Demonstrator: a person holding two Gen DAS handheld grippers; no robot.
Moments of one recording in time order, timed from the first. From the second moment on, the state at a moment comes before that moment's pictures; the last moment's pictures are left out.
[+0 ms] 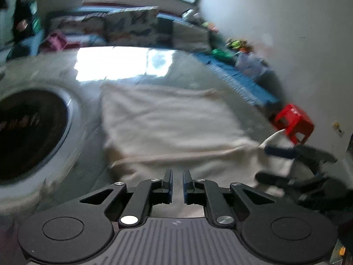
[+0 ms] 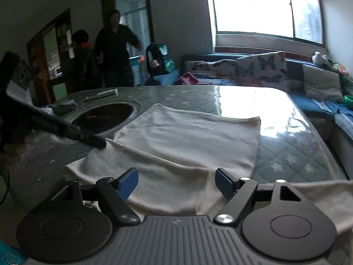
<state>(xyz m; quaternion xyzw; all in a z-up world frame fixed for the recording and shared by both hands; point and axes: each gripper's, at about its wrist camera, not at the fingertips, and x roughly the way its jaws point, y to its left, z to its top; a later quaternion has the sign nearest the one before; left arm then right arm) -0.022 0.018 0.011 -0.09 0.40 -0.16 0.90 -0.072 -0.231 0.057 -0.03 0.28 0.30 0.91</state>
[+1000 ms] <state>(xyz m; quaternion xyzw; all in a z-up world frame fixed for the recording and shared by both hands) -0.003 0.026 0.009 -0.10 0.39 -0.13 0.91 -0.068 -0.234 0.046 -0.04 0.31 0.28 0.91</state>
